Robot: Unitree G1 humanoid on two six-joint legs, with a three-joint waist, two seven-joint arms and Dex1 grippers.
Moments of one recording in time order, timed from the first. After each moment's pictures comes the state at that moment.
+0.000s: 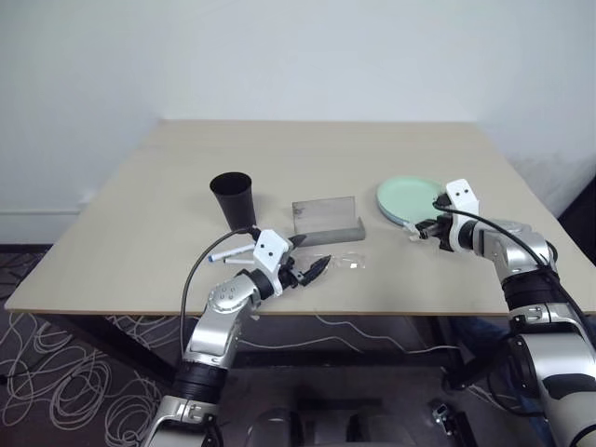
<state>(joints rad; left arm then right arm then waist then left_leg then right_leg) -0.27 0.22 -0.11 0.09 -0.17 0.14 -0.64 -0.79 -0.51 -0.01 0.55 0.10 0.64 0.74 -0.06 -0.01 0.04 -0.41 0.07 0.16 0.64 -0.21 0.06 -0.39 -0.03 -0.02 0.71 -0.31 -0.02</state>
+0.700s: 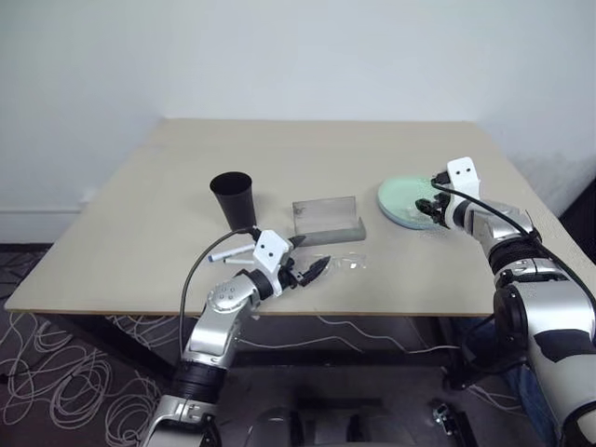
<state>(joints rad) -0.27 0.24 -0.11 0.09 -0.17 0.15 -0.63 -1.09 -0.45 -0.04 1.23 0.03 0.19 0.52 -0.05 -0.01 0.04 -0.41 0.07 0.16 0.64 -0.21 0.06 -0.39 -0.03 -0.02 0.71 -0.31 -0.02</state>
